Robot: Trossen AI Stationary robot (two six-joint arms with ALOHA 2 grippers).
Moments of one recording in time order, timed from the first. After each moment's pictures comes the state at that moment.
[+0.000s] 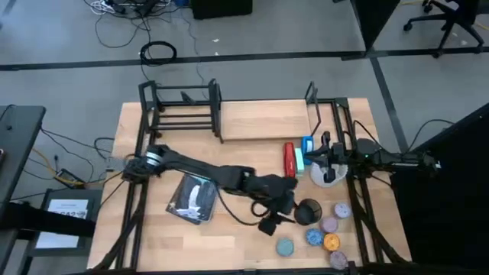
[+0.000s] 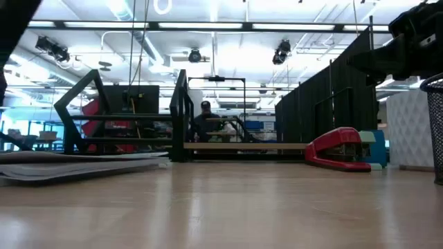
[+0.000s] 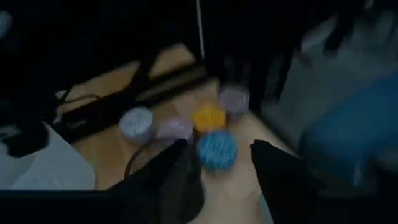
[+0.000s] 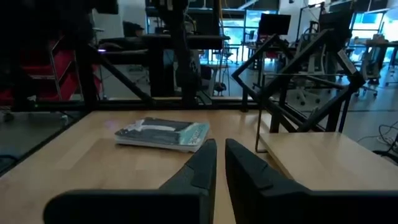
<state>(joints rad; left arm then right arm) -0.26 2.21 2.06 -0.43 0.18 0.40 -0.08 0.02 0.01 0.08 -0.02 -0.02</state>
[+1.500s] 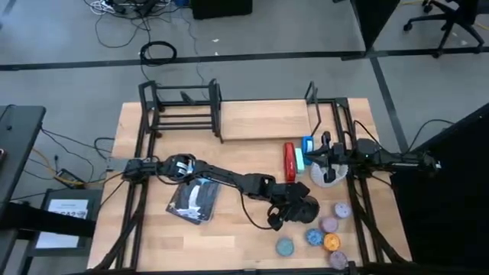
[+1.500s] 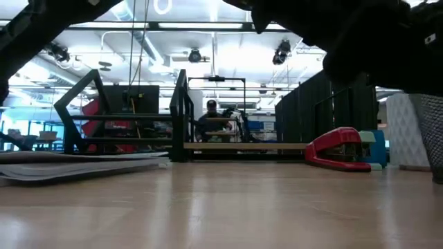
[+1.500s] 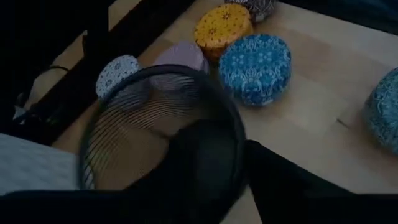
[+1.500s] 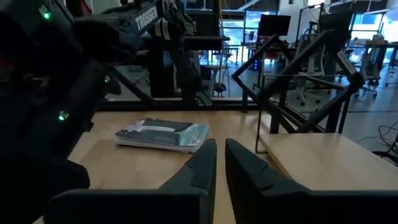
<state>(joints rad) -0.22 2.48 2.17 -0.34 0.12 0.62 -0.08 0.02 0.01 0.08 -0.02 -0.02</state>
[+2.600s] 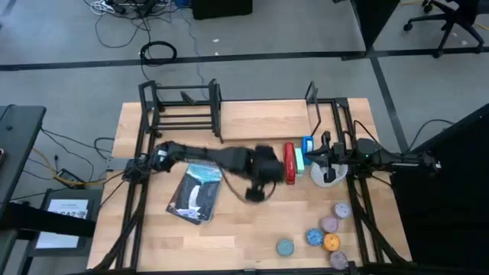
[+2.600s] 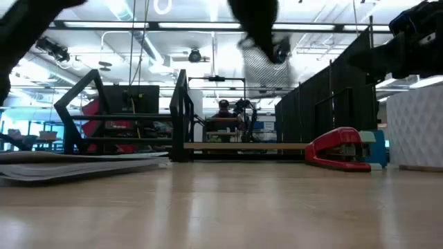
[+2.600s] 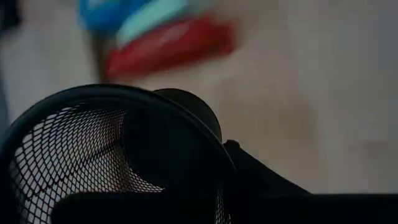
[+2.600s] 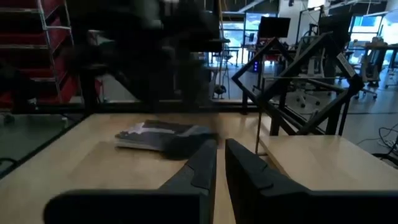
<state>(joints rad) -0.07 2.24 2.36 -1.32 -0.32 0.11 -0.08 0.02 0.01 0.09 -0.02 -0.02</state>
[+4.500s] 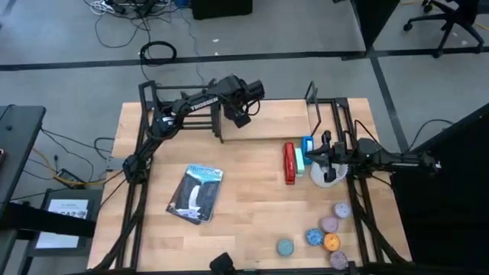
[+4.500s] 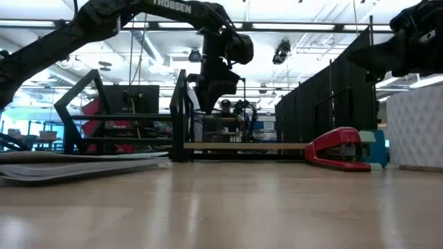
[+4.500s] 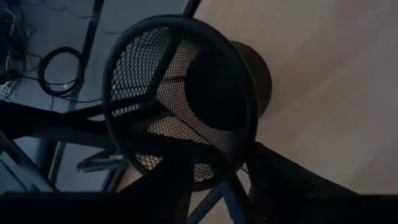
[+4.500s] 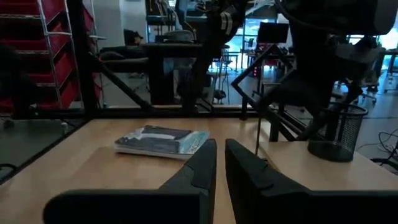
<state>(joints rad) 0.42 2.30 2.36 -1.50 -0.43 -0.12 -0.08 0.02 0.01 0.11 -0.02 -0.02</state>
